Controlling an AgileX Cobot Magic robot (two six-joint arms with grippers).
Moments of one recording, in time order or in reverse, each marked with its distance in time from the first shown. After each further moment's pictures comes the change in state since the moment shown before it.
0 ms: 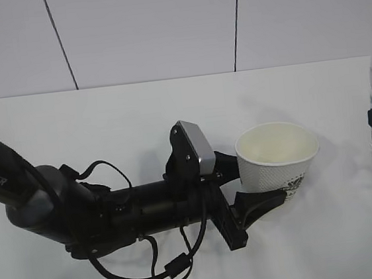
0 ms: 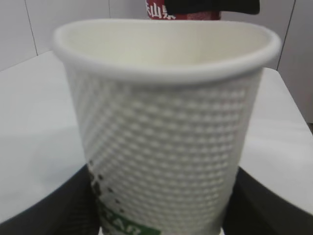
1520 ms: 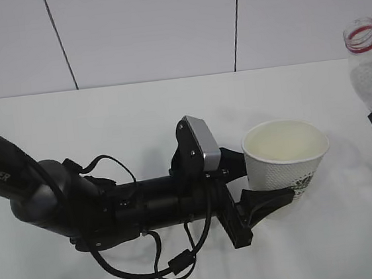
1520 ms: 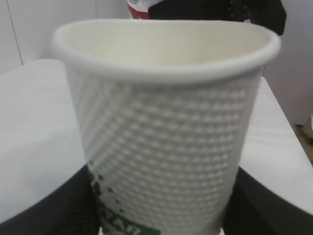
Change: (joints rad) left arm -0.003 0.000 -0.035 0.055 0.000 -0.034; right arm 0.000 0.000 0.000 0.000 -0.028 -0.399
